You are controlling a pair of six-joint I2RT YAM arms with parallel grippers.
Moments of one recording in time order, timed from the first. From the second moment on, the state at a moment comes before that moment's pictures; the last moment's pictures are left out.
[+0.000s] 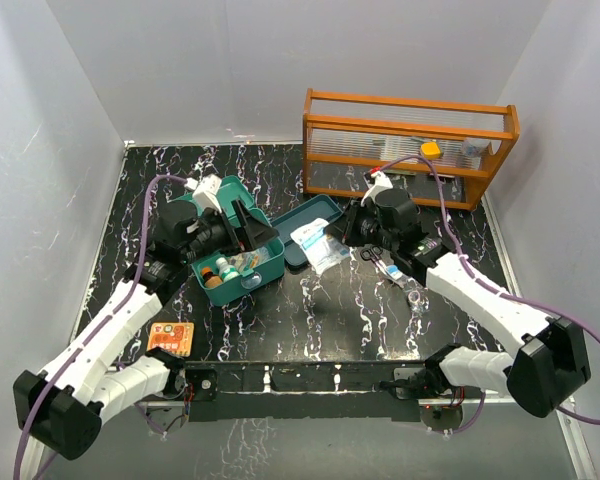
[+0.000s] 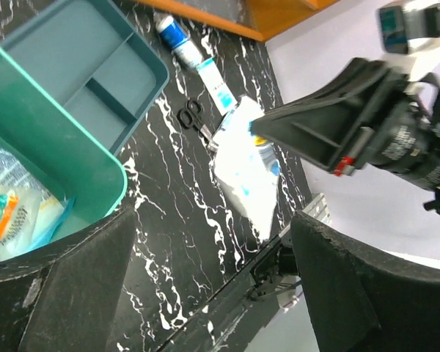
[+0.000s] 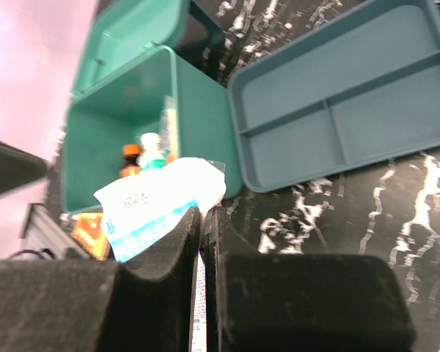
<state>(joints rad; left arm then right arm) -0.46 0.95 0.85 -0.22 0.36 -0.71 0.55 1.19 0.90 -0.16 -0.16 0.57</state>
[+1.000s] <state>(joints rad) -0.47 0.91 0.61 0.02 0.43 -1.00 0.77 1.33 0.99 -0.01 -0.03 1.02</state>
